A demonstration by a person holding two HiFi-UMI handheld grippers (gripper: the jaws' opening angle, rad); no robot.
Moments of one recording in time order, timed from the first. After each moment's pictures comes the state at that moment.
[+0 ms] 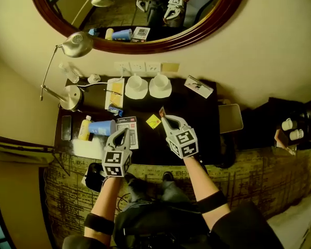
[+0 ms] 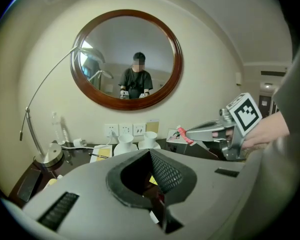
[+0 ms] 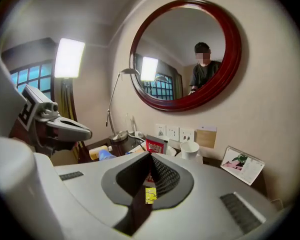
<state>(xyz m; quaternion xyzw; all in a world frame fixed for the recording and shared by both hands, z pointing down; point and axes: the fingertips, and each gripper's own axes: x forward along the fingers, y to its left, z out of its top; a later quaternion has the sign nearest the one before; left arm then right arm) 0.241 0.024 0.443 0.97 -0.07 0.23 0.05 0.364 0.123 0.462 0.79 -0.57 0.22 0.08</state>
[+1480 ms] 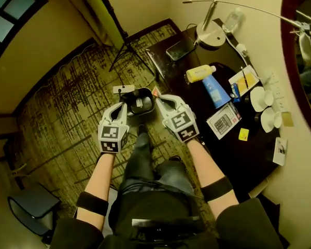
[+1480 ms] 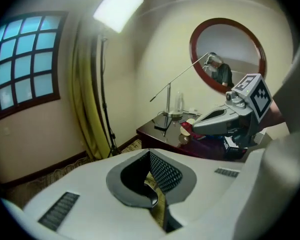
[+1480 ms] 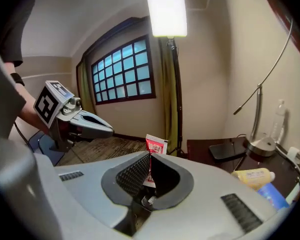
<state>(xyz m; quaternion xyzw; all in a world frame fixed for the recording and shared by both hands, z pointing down) -0.246 -0.110 0.540 0.81 -0.50 0.25 0.17 -0.123 -0.130 0.541 0.34 -0.90 0.15 0.23</state>
